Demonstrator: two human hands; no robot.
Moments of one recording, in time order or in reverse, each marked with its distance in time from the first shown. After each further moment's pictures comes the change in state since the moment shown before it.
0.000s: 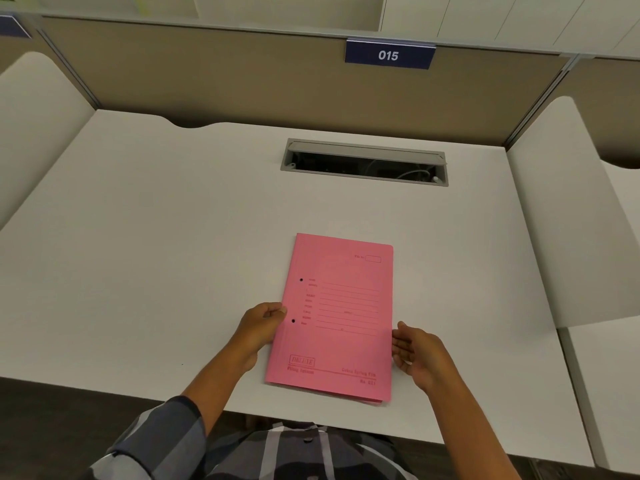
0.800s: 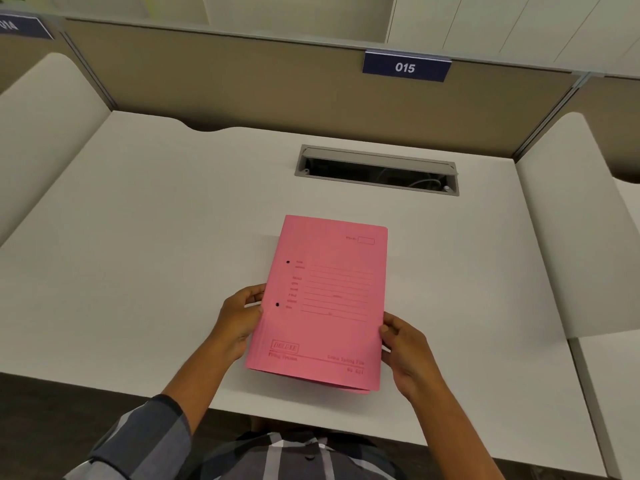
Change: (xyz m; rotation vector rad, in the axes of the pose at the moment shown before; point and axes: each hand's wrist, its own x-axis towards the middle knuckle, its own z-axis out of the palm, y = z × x) left_hand 0.000 0.011 -0.058 -0.210 0.120 0.128; right_hand -0.049 0.000 0.066 -0.070 -0.177 -0.269
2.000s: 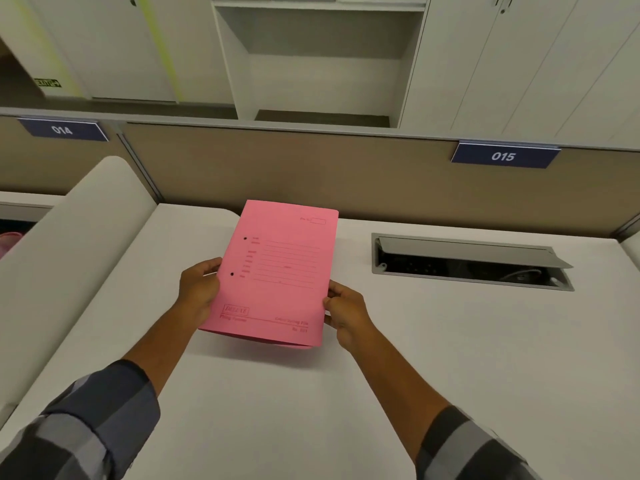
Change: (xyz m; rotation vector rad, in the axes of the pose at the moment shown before) left_hand 0.307 0.206 -0.244 0.069 0.251 0.207; right_hand 0.221 -0.178 0.374 0.031 -0.146 -0.106
